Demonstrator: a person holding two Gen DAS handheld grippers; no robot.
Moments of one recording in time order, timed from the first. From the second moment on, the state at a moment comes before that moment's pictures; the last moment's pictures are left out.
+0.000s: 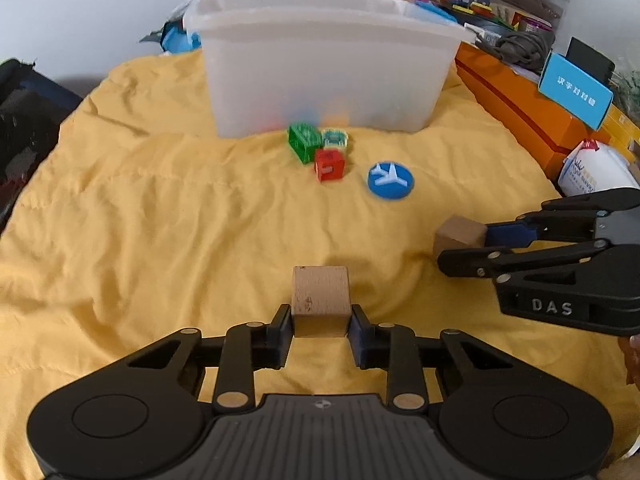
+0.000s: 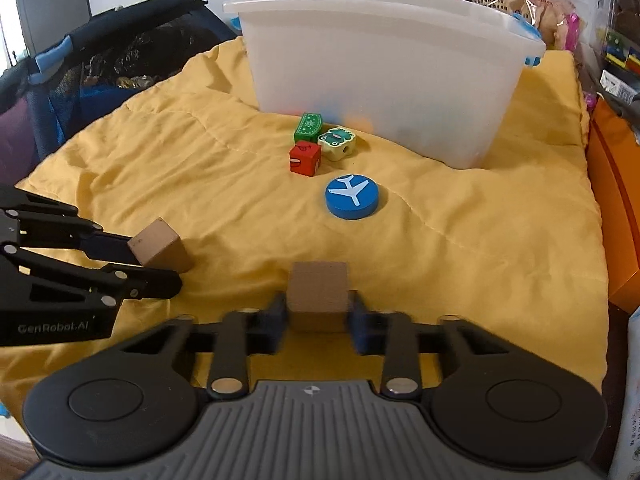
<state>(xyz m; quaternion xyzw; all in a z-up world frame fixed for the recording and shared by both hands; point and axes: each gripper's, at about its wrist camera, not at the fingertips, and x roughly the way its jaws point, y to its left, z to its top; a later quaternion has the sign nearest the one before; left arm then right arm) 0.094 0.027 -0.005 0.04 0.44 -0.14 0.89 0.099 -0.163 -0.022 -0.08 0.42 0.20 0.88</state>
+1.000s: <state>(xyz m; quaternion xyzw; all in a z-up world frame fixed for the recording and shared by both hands) 0.161 0.021 0.020 0.06 0.42 -0.12 0.90 0.118 -0.182 0.003 -0.03 0.41 0.18 0.89</state>
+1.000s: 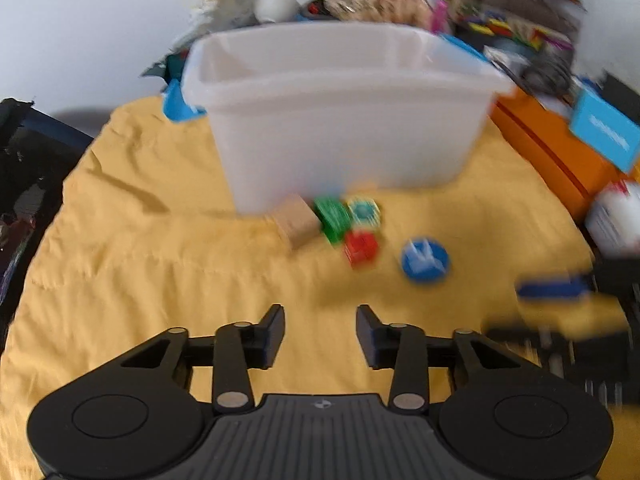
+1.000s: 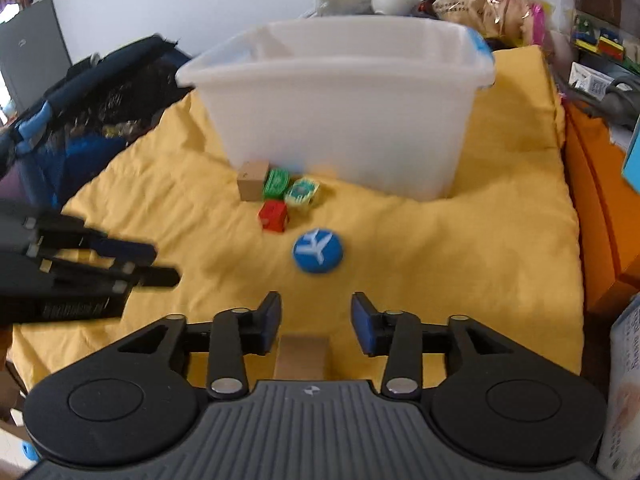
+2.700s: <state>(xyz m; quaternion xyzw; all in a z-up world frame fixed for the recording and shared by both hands) 0.208 0.012 0.147 0.10 0.26 -0.14 0.95 0.163 -0.165 0.092 -0.08 0.27 0.18 0.94</state>
